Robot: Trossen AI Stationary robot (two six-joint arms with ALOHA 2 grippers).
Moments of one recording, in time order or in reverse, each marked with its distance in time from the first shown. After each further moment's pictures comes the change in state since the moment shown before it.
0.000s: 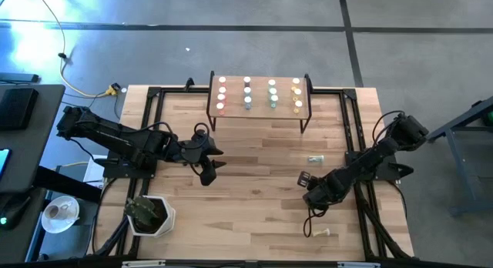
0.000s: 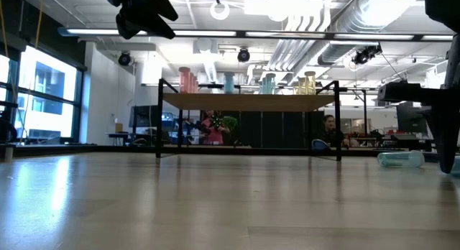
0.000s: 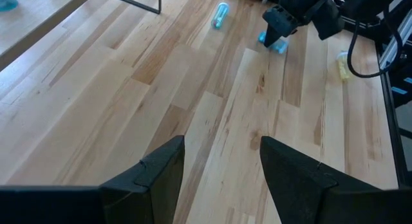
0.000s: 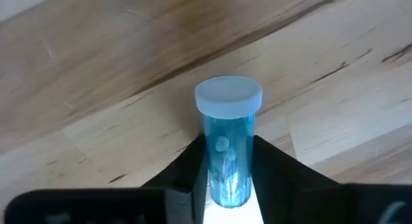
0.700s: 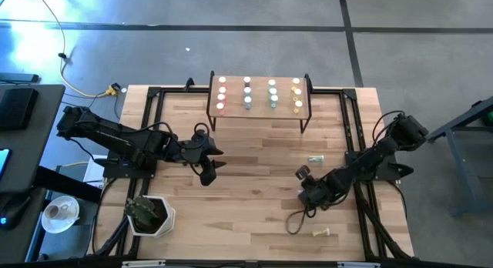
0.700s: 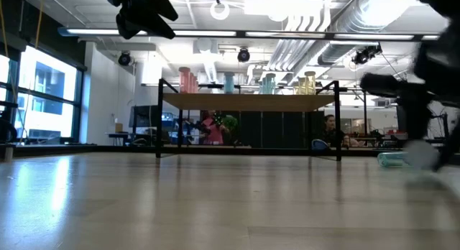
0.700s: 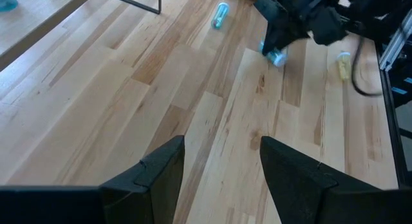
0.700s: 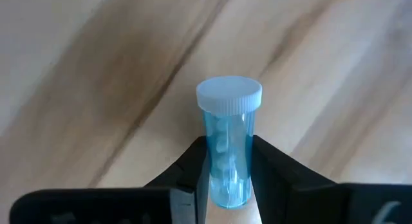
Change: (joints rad) left arm 0.000 0.000 0.000 0.000 0.000 0.000; right arm -0.001 -0.006 -0.006 0.138 0.099 0.429
